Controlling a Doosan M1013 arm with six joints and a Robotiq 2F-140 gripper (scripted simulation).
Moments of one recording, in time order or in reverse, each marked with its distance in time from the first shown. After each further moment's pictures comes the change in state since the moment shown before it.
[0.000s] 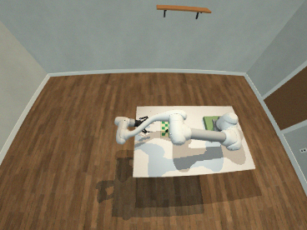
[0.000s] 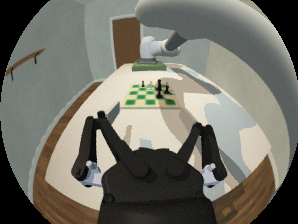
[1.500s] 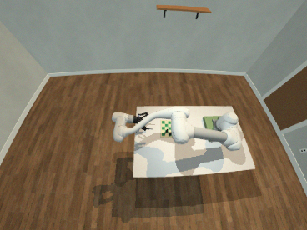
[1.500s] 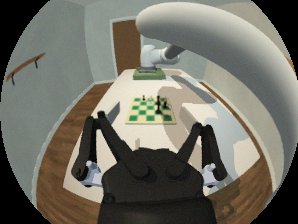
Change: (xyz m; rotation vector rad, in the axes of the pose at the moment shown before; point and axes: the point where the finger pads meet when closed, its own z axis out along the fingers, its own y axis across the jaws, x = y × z) arm 0.083 -0.009 -0.022 0.000 0.000 0.000
